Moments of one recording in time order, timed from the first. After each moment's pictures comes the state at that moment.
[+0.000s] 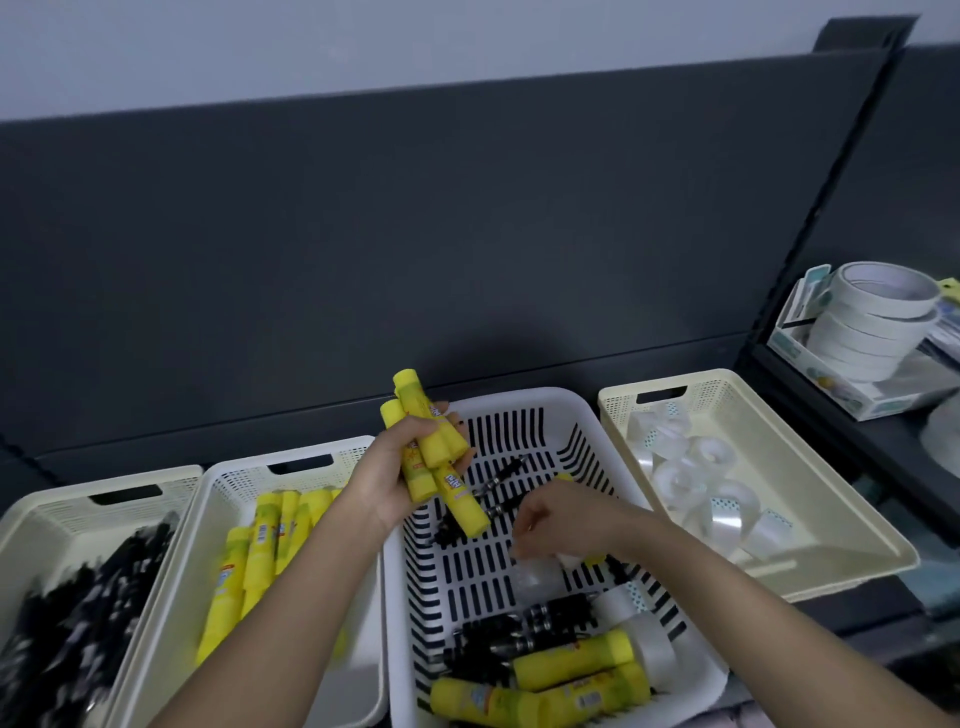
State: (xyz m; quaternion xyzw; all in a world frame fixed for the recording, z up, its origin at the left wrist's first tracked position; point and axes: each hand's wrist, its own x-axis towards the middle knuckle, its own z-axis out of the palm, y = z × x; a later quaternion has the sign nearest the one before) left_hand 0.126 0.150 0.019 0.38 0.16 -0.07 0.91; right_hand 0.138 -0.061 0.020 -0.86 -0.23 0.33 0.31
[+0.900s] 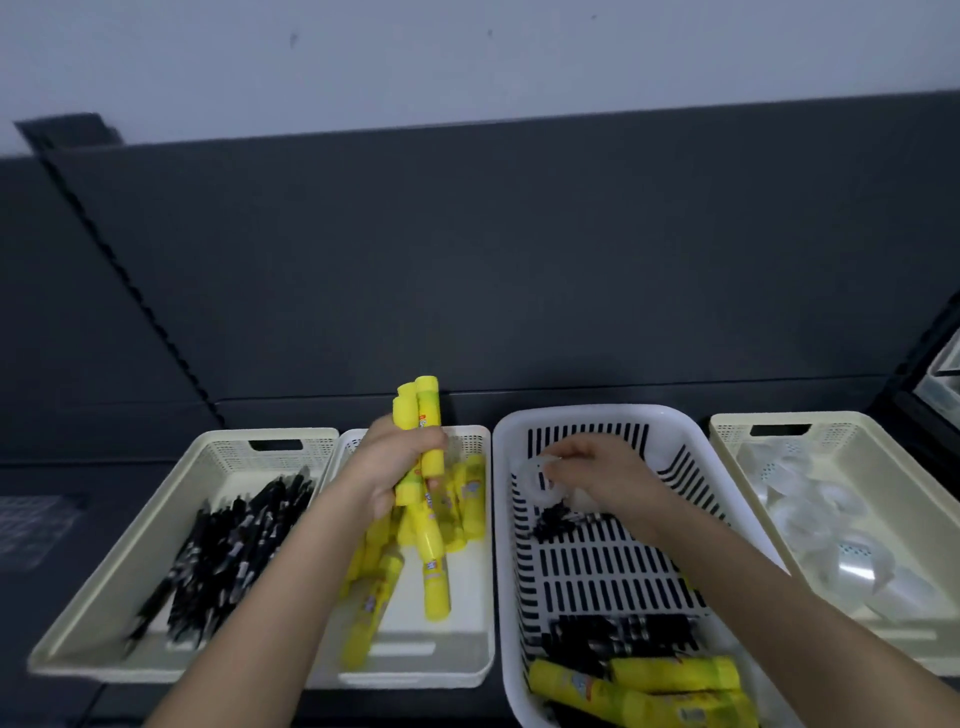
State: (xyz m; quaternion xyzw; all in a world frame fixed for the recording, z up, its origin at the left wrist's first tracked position) left_hand 0.056 0.237 0.064 0.67 0.26 0.03 0.69; right_hand 0.131 0.016 0.042 -0.80 -0.14 0.23 0.54
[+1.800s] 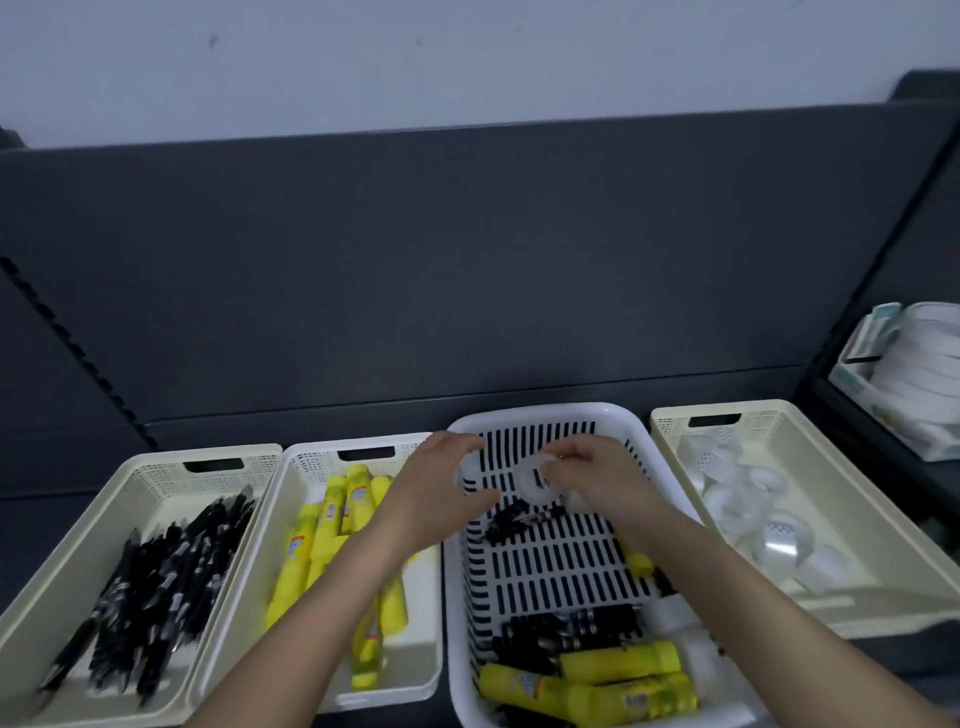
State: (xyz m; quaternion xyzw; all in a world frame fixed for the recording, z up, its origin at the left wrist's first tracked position) left_hand 0.068 0.169 0.035 0.94 0.01 0.08 0.32; right_hand 0.128 -0.026 0.045 -0.81 -0.08 0.17 0.56
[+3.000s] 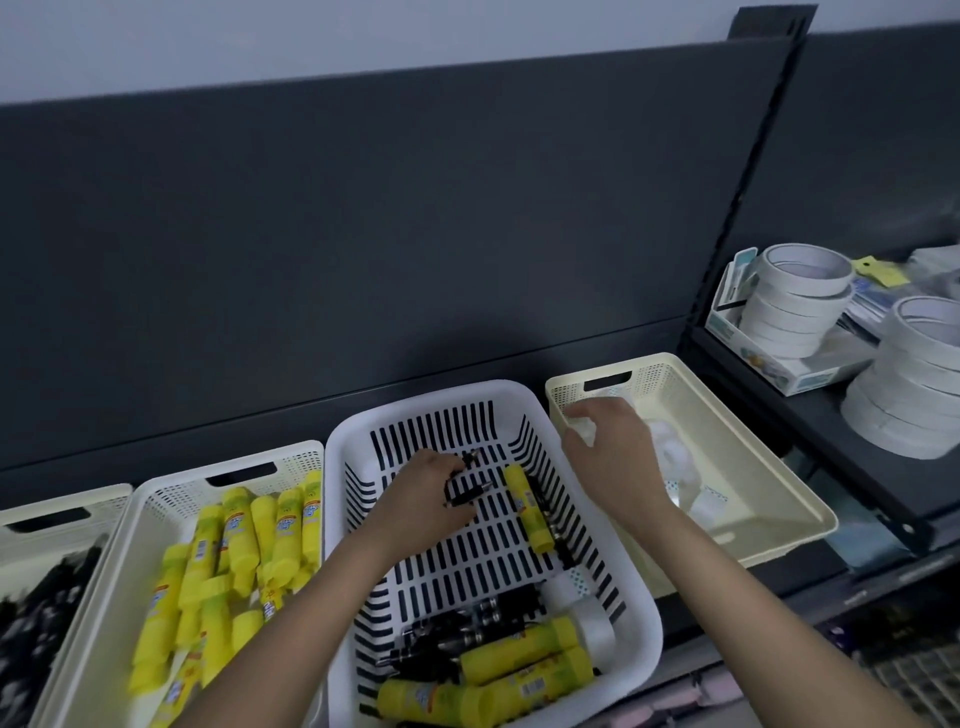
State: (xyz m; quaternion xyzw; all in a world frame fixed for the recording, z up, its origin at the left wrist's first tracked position) left_hand 0.114 0.095 -0.022 0.96 -0.07 -0.07 0.27; right_hand 0.138 -0.126 0.029 -0.93 -0.05 -0.10 0.35
